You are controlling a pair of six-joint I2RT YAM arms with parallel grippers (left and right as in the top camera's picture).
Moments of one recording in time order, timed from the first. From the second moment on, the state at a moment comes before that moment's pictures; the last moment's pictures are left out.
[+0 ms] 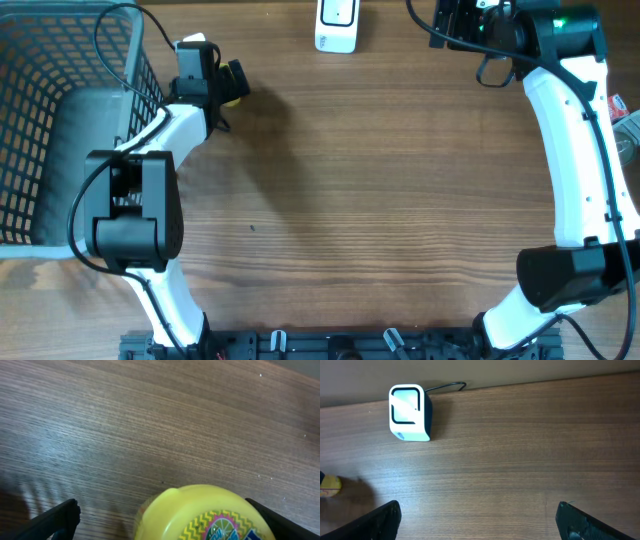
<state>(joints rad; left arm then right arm) -0.05 2.05 1.29 -0.02 -0.10 -0.34 0.14 1.82 2.02 -1.06 0.05 0.20</state>
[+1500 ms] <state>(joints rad) -0.14 1.85 1.29 -0.58 0.81 0.21 0.14 1.82 2.02 -1.05 0.05 0.15</state>
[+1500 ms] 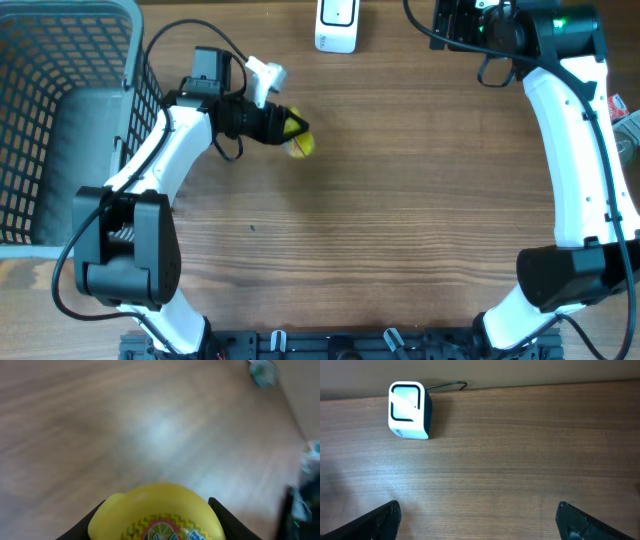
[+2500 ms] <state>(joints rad) -0.37 1.89 1.28 -0.53 0.51 0.41 0.14 1.82 2.02 -1.05 0.05 0.15</state>
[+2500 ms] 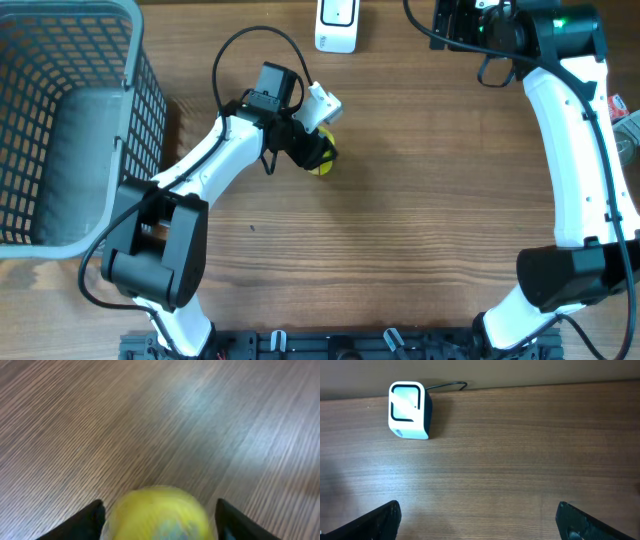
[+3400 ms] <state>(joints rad) -0.40 1.83 1.28 -0.56 0.26 -0.31 0.14 1.82 2.02 -1.06 0.05 0.15</state>
